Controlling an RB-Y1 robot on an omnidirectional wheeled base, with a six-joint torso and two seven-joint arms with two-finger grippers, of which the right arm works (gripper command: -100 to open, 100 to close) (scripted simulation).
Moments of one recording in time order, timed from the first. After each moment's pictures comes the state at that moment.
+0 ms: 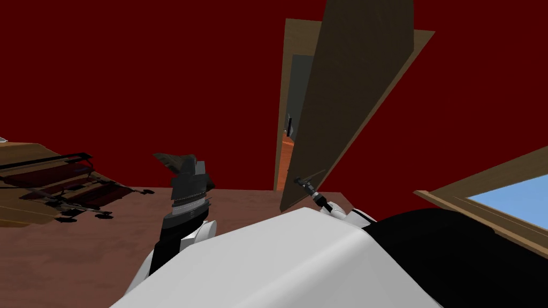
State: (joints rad) arm -0.06 -0.60 0.21 -0.44 -0.03 -1.18 -0.49
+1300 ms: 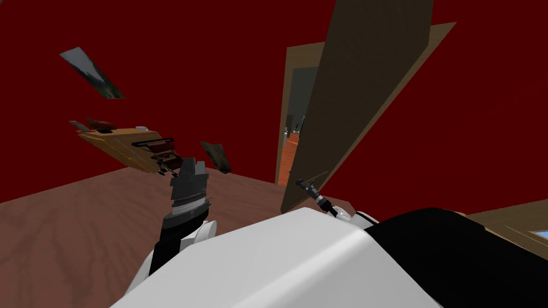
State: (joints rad) arm -0.02 -0.62 0.22 -0.40 -0.03 -1.28 -0.51
